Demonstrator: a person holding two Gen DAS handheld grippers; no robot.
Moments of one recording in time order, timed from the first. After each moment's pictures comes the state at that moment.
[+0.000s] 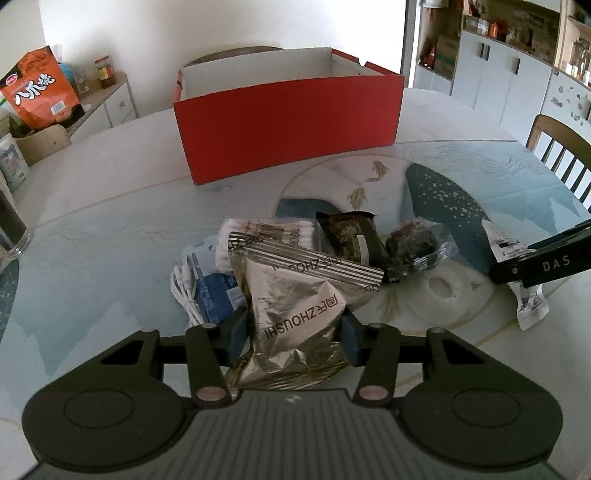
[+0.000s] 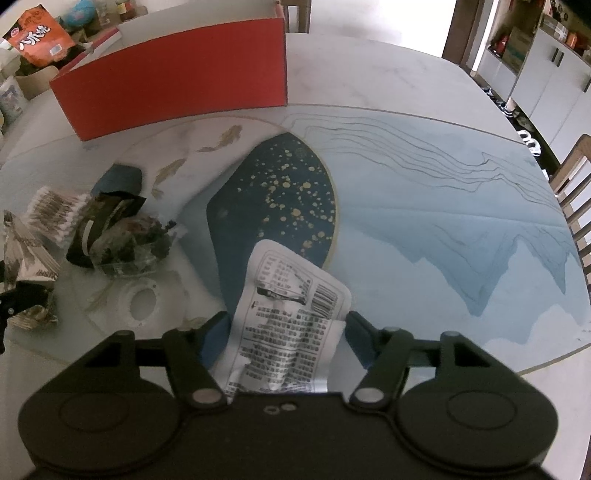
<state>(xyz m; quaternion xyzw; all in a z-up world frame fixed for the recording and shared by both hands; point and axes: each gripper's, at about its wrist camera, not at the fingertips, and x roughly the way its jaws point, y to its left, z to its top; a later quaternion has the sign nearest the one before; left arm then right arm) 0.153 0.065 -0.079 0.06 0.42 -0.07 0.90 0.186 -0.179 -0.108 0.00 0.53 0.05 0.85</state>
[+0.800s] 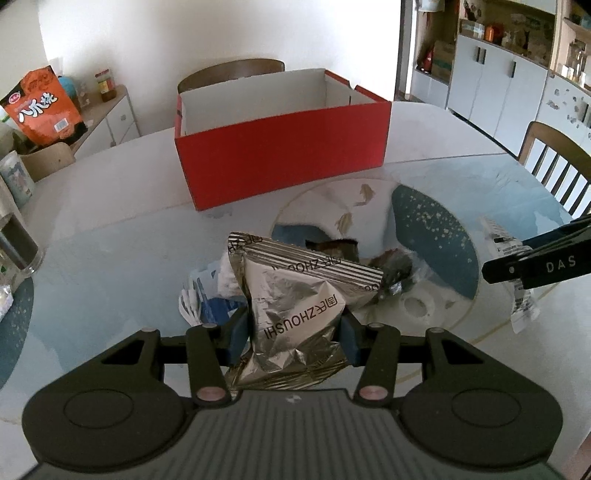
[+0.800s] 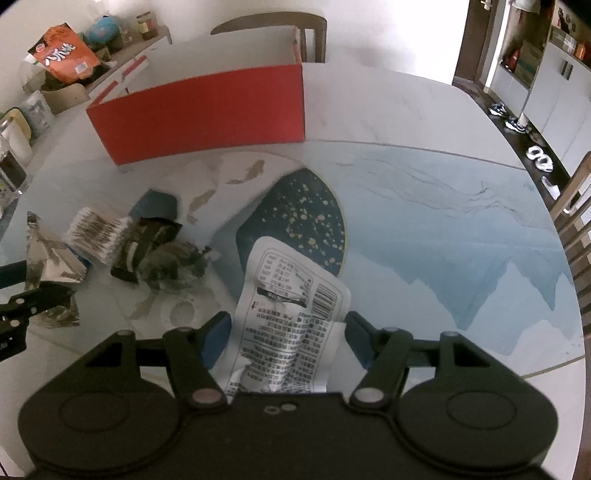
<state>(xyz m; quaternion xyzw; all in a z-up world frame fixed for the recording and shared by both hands) 0.146 0.056 -0.039 0.06 0.41 -0.07 0.90 0.168 -0.179 -0.072 0.01 0.50 0.08 0.86</state>
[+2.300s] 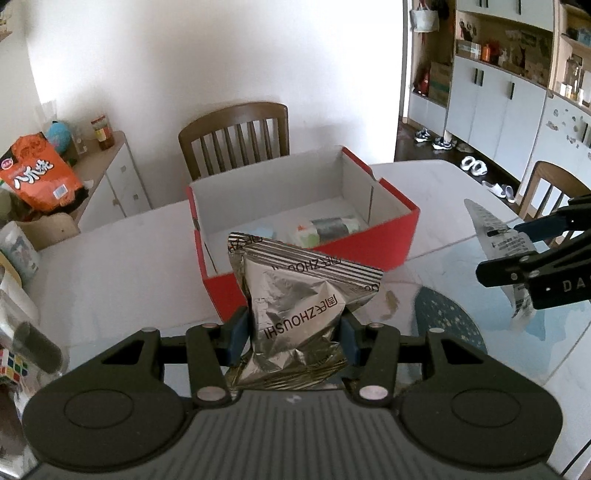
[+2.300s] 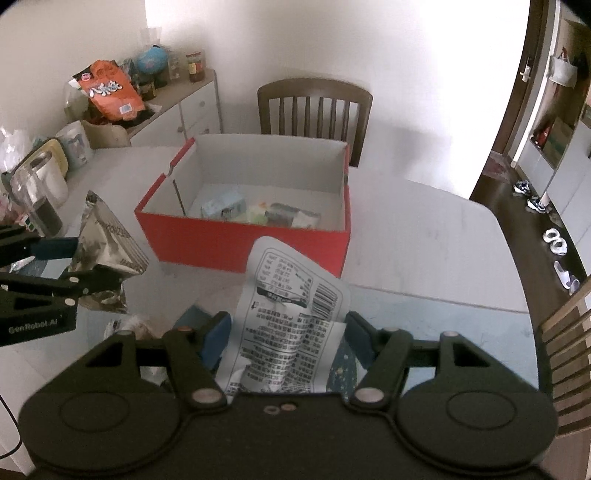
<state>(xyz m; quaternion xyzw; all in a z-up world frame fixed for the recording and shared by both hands) 0.245 0.072 0.053 0.08 0.38 -0.08 0.92 0.242 -0.141 0.036 -0.05 0.43 0.13 0.89</state>
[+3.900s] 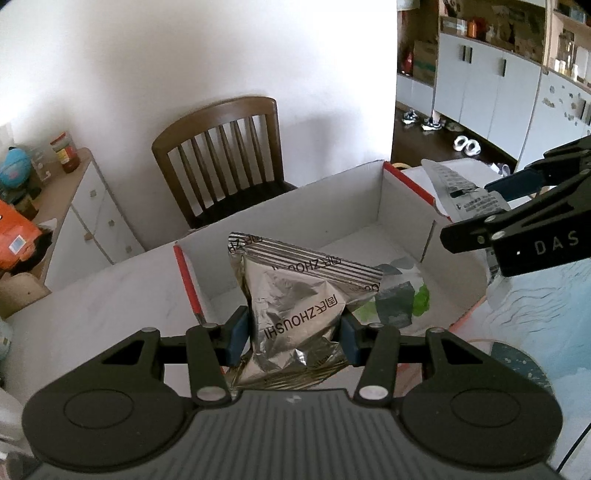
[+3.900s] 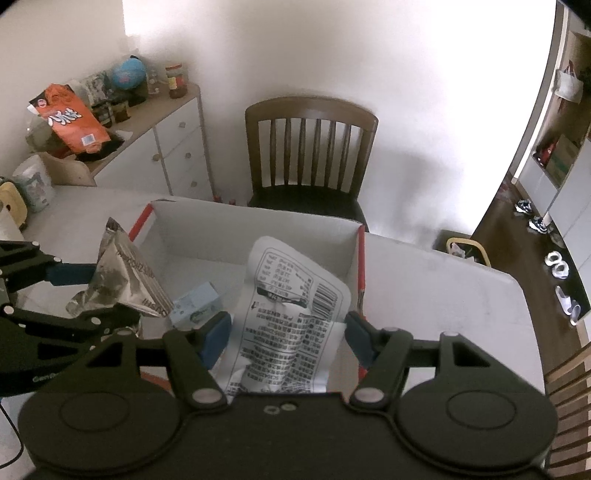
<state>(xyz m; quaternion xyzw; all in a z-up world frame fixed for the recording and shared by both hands) 0.412 0.093 0.025 0.12 0.40 -0.13 0.90 0.397 -0.098 0.031 -0.05 0.42 0.11 0.90</state>
